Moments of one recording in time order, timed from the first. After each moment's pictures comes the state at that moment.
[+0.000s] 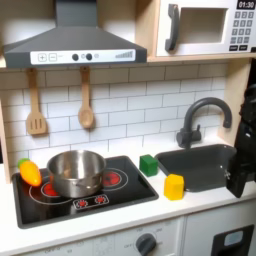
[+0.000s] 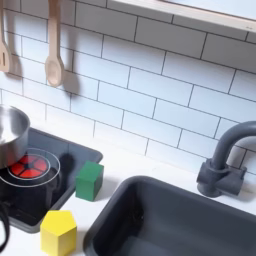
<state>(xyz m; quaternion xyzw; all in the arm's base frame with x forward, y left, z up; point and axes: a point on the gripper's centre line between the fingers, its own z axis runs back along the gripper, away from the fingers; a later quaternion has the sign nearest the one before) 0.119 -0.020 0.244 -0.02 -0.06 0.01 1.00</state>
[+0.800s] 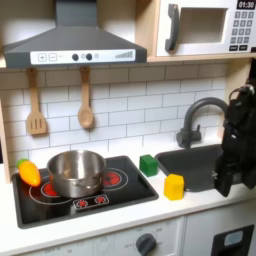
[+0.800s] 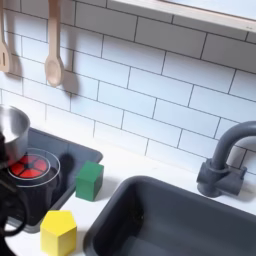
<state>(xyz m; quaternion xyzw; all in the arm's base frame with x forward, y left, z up) 0.143 -0.014 0.232 -0.02 -0.05 0.03 1.00</state>
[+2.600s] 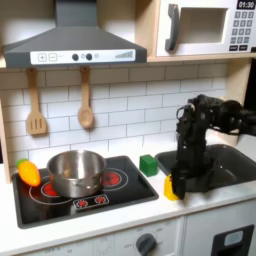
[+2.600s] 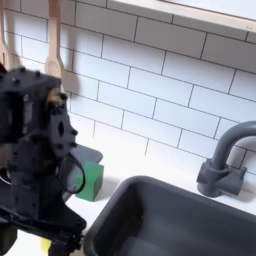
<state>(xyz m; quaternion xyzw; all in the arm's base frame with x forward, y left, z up) 0.230 0.004 0.169 0.00 0.01 0.04 1.00</state>
